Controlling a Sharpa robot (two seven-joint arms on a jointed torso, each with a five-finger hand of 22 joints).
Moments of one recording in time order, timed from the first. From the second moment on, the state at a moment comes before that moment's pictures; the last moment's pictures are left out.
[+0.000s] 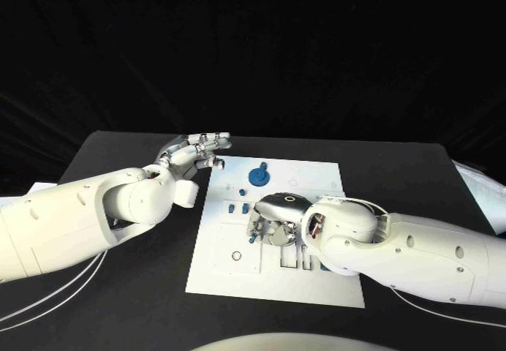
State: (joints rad) left arm 1.19 -0.87 -0.03 1.56 0.15 -0.26 0.36; left_hand 1.38 -0.13 0.46 -0.01 0.10 1.05 0.18 0.10 0.07 1.16 0.09 0.20 0.10 1.23 0.01 1.01 0.54 0.17 1.22 0.11 0.56 0.93; right arm 1.08 -0.69 -0.05 1.71 -1.62 -0.14 -0.19; right_hand 1.52 -0.09 0.43 0.10 0.06 1.19 0.12 0.06 0.09 1.25 0.05 0.07 0.07 1.46 -0.03 1.15 1.04 0.11 1.28 0.08 1.28 1.09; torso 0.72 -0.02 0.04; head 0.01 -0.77
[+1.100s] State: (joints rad) left arm 1.19 -0.88 -0.03 1.56 0.15 -0.26 0.35; left_hand 1.38 -0.13 0.46 -0.01 0.10 1.04 0.18 0.10 0.07 1.15 0.10 0.20 0.10 1.23 0.01 1.01 0.53 0.17 1.22 0.11 0.56 0.93; right arm 1.08 -0.67 -0.05 1.71 -1.64 -0.10 -0.21; right_hand 1.42 -0.13 0.40 0.09 0.09 1.01 0.17 0.06 0.07 1.07 0.10 0.06 0.06 1.47 0.02 1.14 1.02 0.11 1.25 0.12 1.25 1.03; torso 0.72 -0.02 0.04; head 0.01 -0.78
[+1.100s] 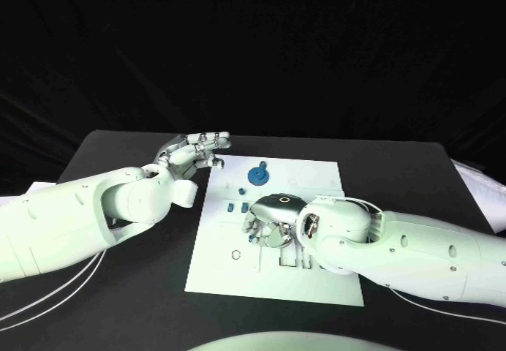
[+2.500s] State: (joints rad) left arm 1.19 -0.87 -0.03 1.55 0.14 -0.24 0.34; left_hand 1.39 -0.13 0.45 -0.01 0.10 1.03 0.18 0.10 0.07 1.14 0.10 0.21 0.10 1.22 0.01 1.01 0.52 0.17 1.22 0.11 0.56 0.92; right arm 1.18 -1.01 -0.04 1.83 -1.67 -0.16 -0.26; right_hand 1.42 -0.16 0.27 0.07 0.10 0.99 0.13 0.06 0.07 0.97 0.10 0.11 0.06 1.45 0.02 1.02 0.87 0.12 1.20 0.12 1.16 0.91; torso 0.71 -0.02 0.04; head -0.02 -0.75
